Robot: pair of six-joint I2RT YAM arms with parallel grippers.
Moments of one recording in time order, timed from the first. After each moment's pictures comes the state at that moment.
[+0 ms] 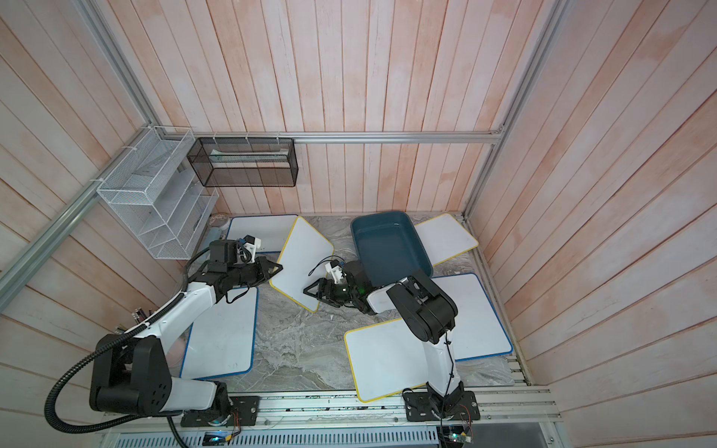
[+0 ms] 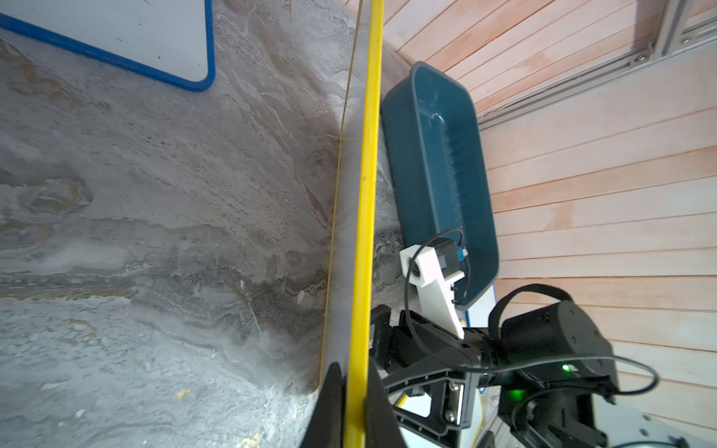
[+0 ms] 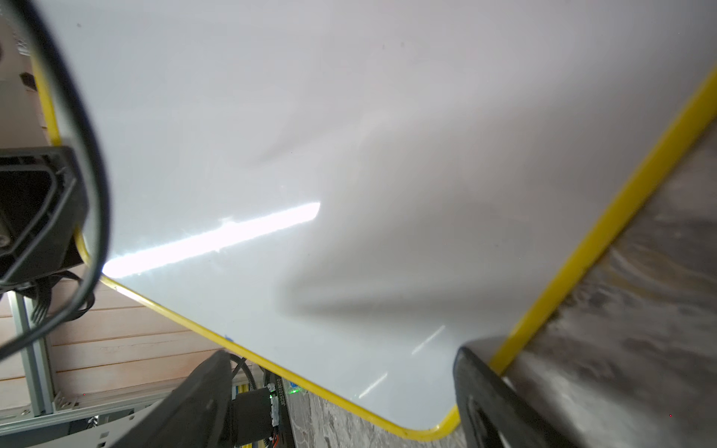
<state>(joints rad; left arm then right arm) -0.10 1.41 0.93 -0.28 0.62 -0.49 0.69 2.03 0.97 0.56 -0.70 0.97</state>
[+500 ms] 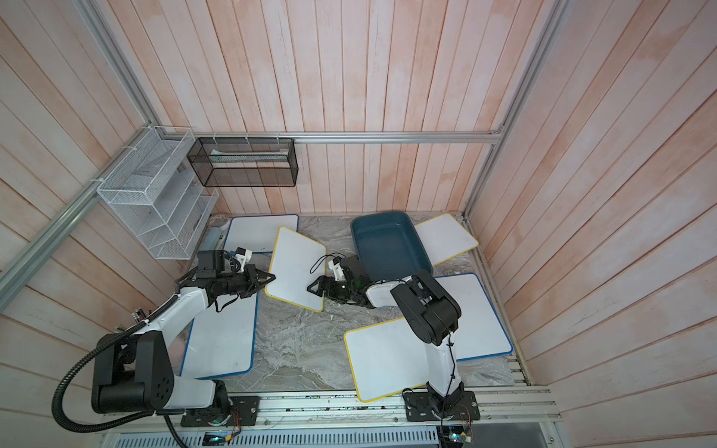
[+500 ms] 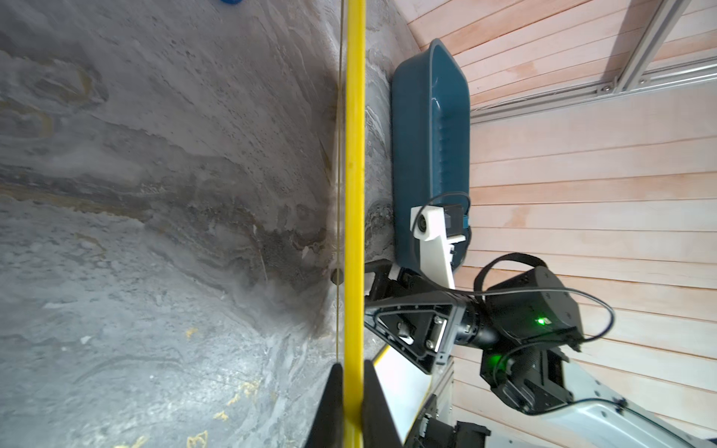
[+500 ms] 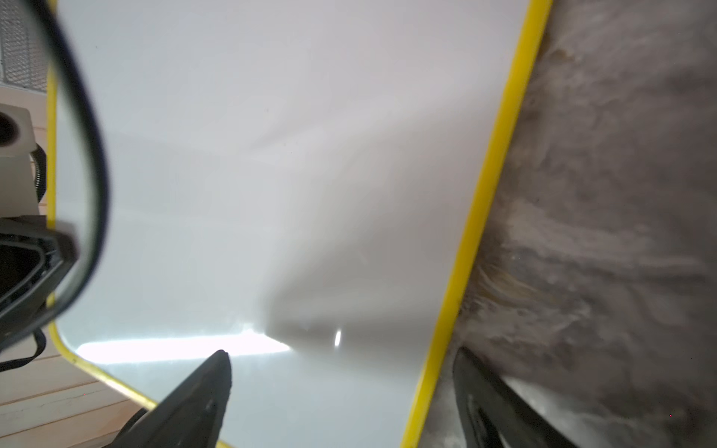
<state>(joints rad) 0.05 1.41 0.82 -0.26 0.88 -0.59 0.68 1.99 1.04 0.30 -0.54 0.86</state>
